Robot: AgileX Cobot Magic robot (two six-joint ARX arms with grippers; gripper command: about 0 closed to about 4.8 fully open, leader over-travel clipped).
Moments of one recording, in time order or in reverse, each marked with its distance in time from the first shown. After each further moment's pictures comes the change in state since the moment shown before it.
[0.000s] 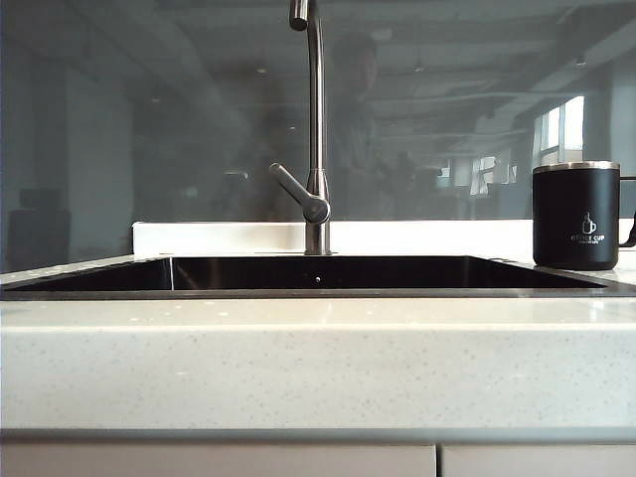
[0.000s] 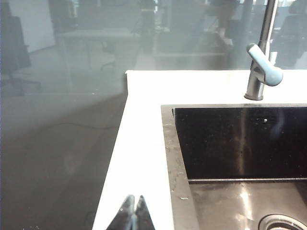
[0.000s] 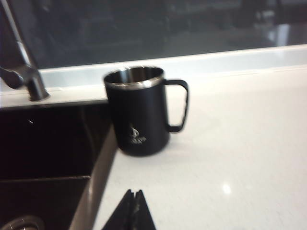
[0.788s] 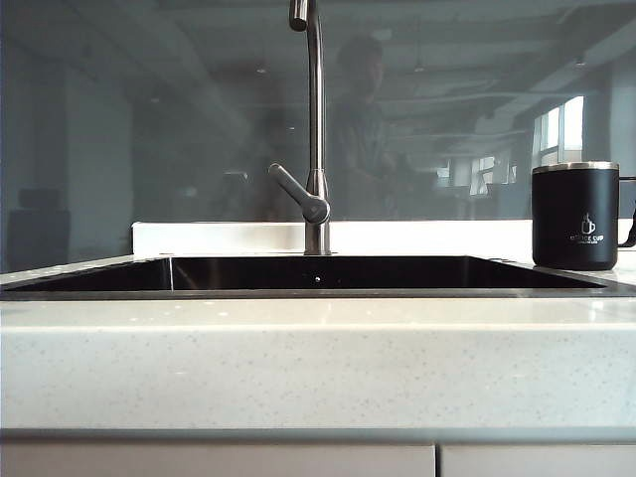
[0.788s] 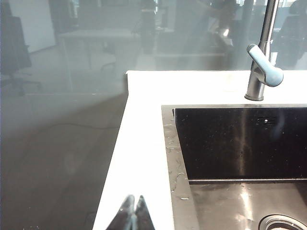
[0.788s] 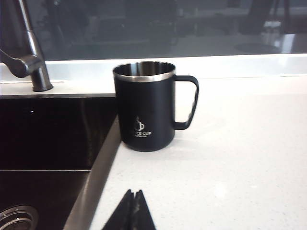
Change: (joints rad) left arm 0.000 0.000 0.000 0.000 0.000 0.000; right arm 0.078 0.000 -0.037 0.029 0.066 -0.061
